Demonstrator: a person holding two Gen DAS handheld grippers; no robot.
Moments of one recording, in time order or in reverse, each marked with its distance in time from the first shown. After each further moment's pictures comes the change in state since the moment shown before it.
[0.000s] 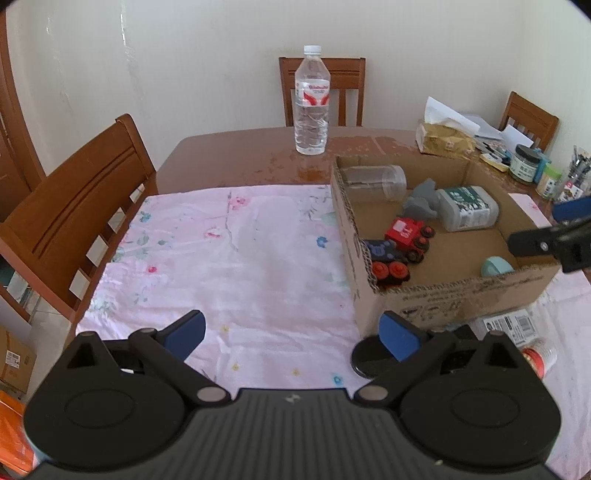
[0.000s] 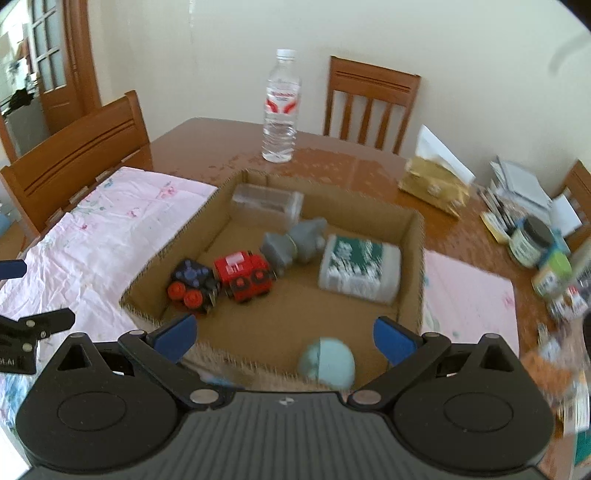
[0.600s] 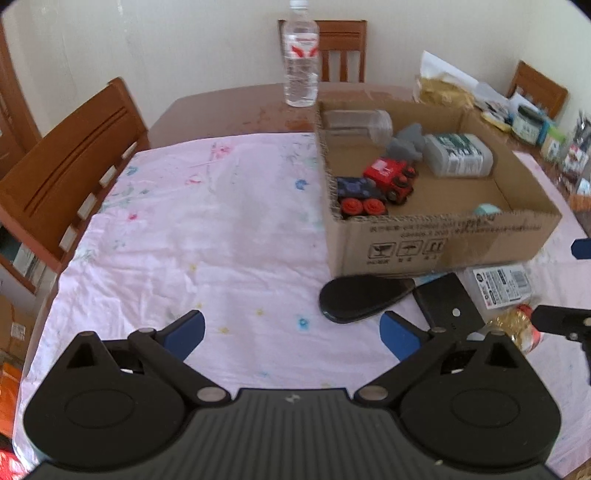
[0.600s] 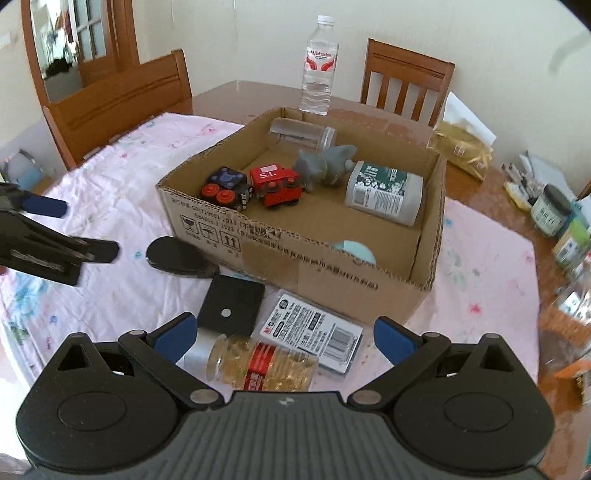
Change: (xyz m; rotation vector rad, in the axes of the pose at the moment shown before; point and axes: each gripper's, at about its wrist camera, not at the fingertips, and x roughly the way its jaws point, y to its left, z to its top) left arm 0.014 -0.041 -0.027 0.008 0.116 0.031; right arm -0.012 -0.006 -0.080 -0.099 0.039 0.105
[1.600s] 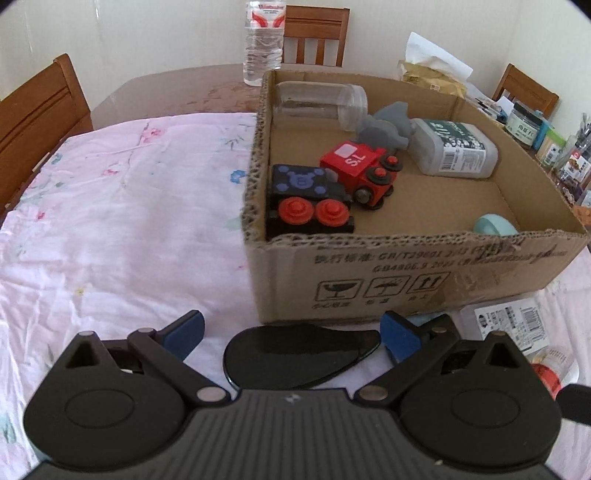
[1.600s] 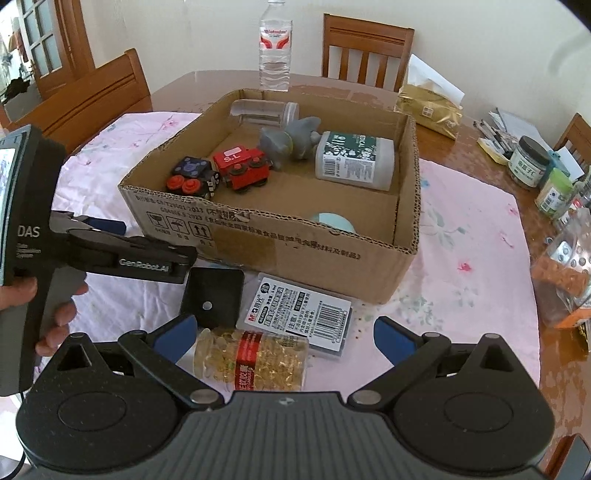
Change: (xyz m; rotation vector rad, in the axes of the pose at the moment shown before) left arm 0.080 -0.027 0.016 -0.043 0.018 -0.107; right arm 0.012 -0.003 -0.001 0.129 0.063 -0.068
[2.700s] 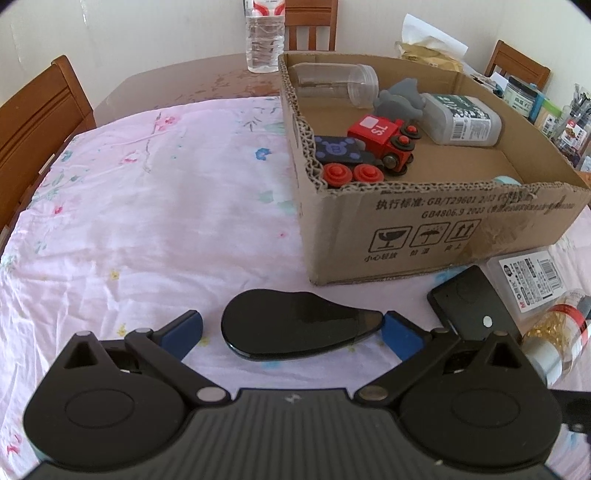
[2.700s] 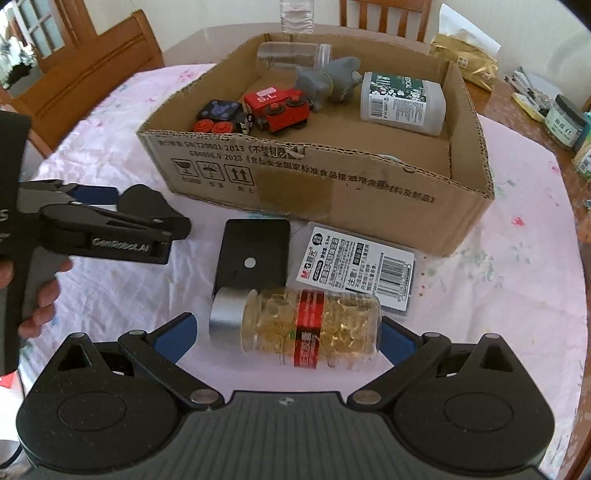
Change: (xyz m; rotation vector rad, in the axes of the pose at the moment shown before) left arm -0.006 0.023 -0.013 0.073 0.036 0.005; right arm 0.035 0.030 -0.009 0.032 0.151 0.048
